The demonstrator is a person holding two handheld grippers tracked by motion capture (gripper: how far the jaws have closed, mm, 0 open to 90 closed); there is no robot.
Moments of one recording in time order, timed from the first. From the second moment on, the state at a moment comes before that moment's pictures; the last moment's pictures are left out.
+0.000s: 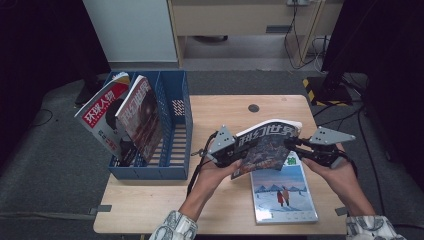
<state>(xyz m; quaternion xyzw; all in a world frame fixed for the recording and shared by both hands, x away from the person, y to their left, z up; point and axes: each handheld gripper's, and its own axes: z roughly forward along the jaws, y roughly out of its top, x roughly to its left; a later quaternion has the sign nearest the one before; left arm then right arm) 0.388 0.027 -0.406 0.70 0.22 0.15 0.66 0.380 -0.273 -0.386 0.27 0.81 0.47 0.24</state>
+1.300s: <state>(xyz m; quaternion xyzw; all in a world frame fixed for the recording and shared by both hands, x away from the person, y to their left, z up) 0.388 0.024 -0.407 0.71 0.19 0.15 0.67 0.409 -0.272 -0.429 0.28 0.83 0.43 0.21</state>
